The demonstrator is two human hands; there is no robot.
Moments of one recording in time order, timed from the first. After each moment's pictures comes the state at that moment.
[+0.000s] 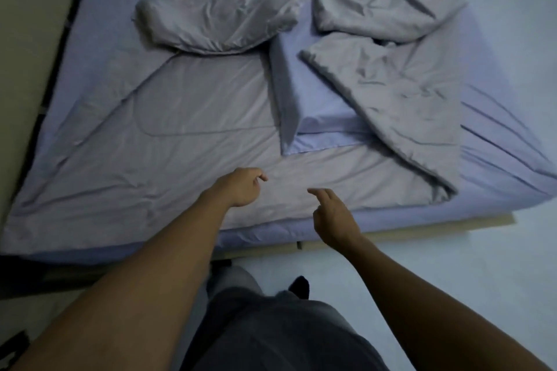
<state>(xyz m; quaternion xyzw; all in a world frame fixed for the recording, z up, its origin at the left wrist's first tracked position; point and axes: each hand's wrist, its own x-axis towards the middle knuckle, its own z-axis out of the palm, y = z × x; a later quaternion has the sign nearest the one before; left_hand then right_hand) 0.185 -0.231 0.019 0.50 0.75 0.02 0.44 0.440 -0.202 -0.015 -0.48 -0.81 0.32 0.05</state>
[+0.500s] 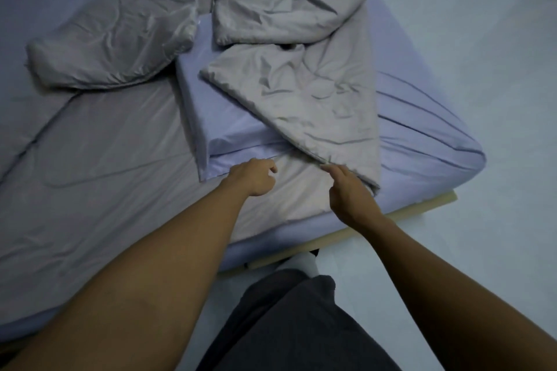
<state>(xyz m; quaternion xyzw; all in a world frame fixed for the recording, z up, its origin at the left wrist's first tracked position) 0.419 -0.034 0.034 0.60 0.70 -0.09 0.37 0.665 -0.035 0.019 -0.53 -0.80 0.25 0.10</state>
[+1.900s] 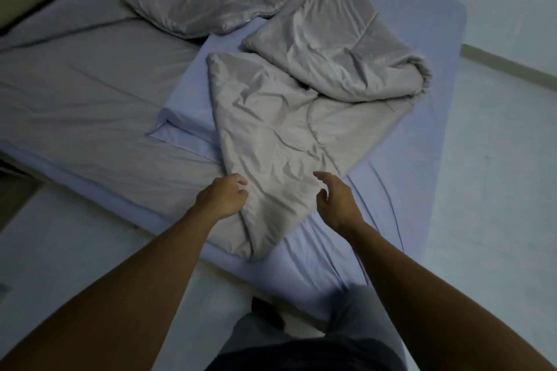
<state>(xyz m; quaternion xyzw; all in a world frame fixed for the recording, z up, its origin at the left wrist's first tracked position) 0.695 0.124 0.020 0.16 0.89 0.19 0.37 0.871 0.335 0.017 -0.29 -0.88 0.37 0.01</state>
